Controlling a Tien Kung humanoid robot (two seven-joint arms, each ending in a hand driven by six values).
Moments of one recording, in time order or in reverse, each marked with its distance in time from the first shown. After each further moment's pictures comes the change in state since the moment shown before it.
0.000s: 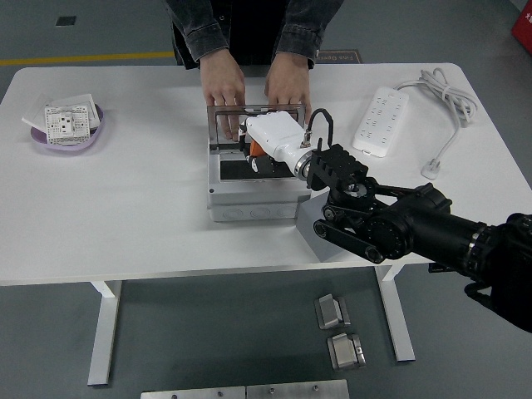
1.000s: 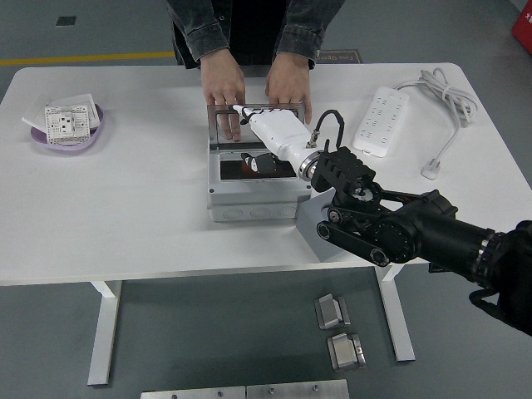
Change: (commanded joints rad) left arm 0.001 -0.005 0.000 0.000 0.001 0.000 0.001; right arm -0.055 -0.058 0.109 0.120 -0.004 -0.038 0.004
